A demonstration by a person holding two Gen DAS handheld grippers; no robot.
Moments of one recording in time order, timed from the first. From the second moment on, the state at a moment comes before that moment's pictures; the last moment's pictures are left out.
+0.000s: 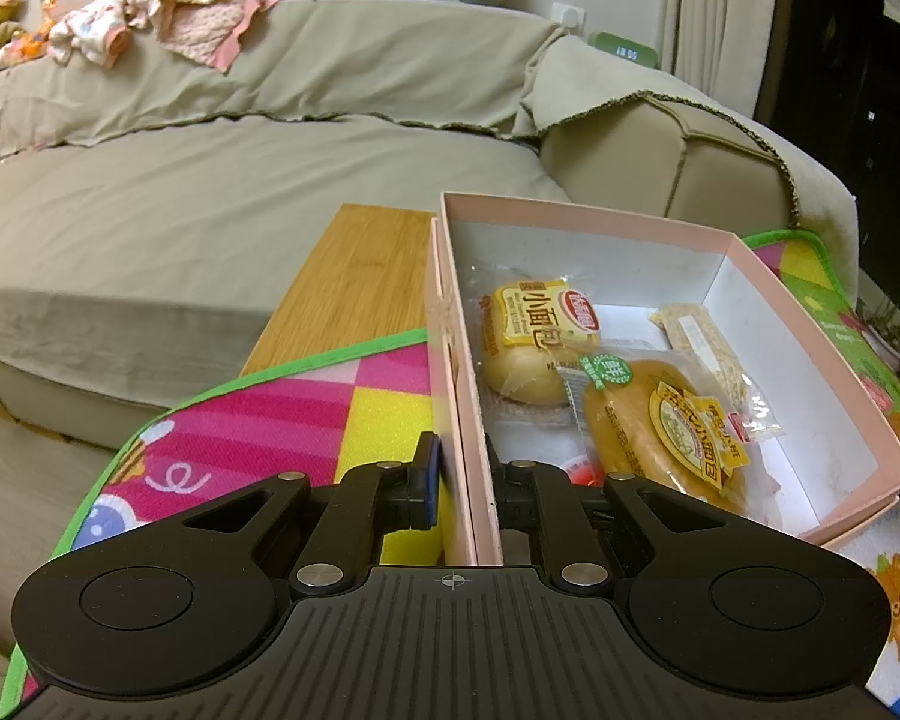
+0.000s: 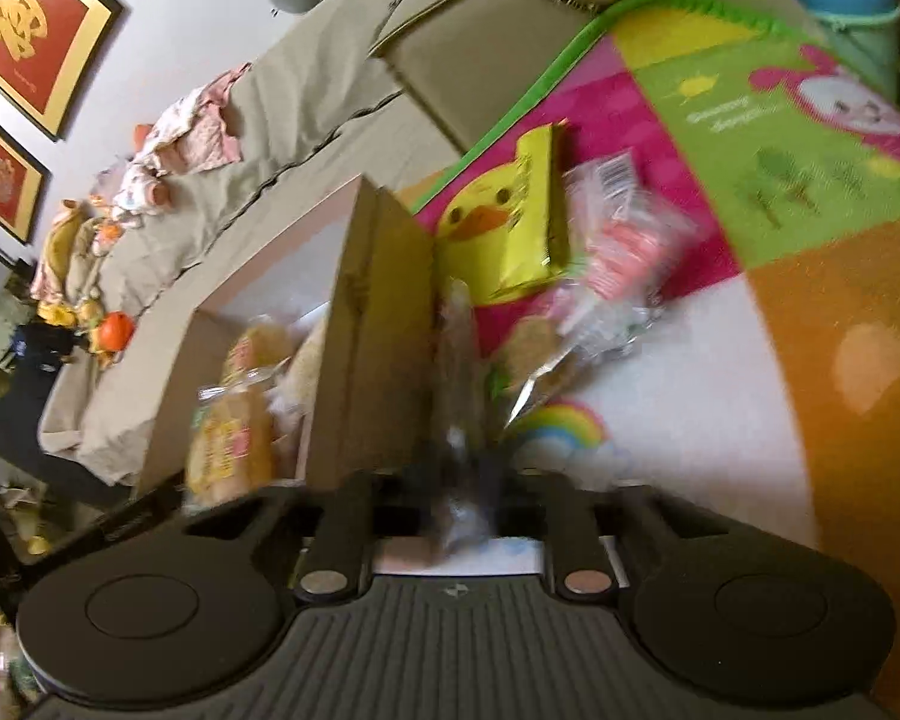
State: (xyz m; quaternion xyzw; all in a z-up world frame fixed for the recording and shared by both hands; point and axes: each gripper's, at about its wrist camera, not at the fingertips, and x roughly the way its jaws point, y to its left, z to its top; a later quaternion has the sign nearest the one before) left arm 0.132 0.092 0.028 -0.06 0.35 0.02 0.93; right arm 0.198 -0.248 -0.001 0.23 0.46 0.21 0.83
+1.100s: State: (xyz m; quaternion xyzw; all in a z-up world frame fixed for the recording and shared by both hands) left arm 0.131 0.092 0.027 -0.06 0.36 0.02 0.93; right arm 0.117 -0.239 0.038 -0.04 0.39 0.13 0.91
